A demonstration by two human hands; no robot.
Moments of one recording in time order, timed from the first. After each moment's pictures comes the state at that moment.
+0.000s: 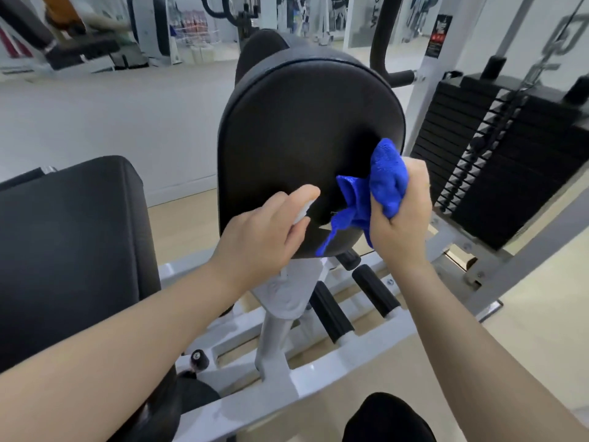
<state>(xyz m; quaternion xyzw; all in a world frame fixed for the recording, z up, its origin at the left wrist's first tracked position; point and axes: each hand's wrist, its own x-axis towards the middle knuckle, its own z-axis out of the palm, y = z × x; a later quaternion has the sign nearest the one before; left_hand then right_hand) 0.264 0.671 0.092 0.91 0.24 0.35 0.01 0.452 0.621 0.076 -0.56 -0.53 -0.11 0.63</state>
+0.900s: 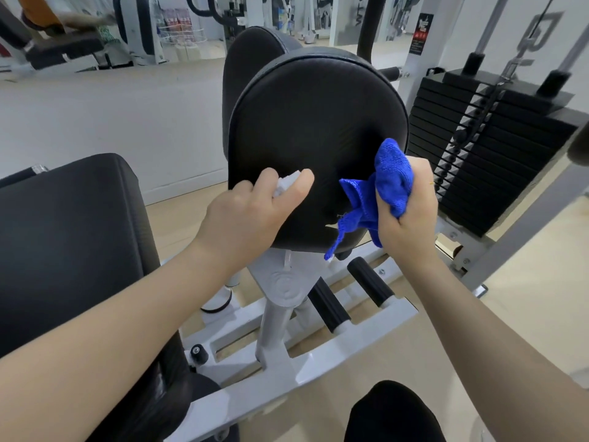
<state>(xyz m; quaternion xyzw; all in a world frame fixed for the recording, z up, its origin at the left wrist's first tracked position) 0.249 0.680 0.103 0.87 0.23 0.29 -0.31 0.453 0.593 0.079 -0.58 -0.54 -0.11 0.60</state>
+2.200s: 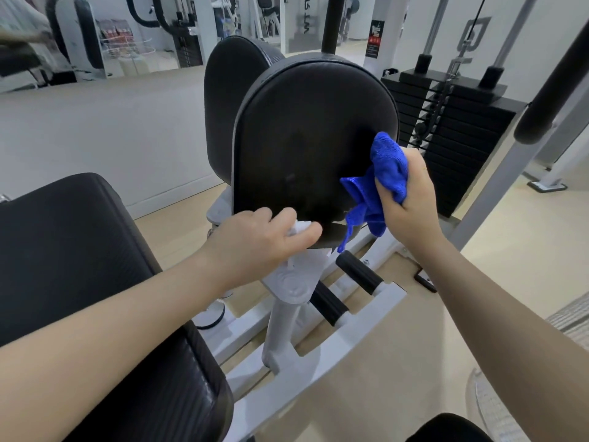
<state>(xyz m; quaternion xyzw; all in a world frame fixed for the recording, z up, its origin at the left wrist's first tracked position) 0.225 0.690 0.095 0.92 0.00 0.26 -0.30 0.442 0.580 0.090 -0.64 -0.52 -0.12 0.55</state>
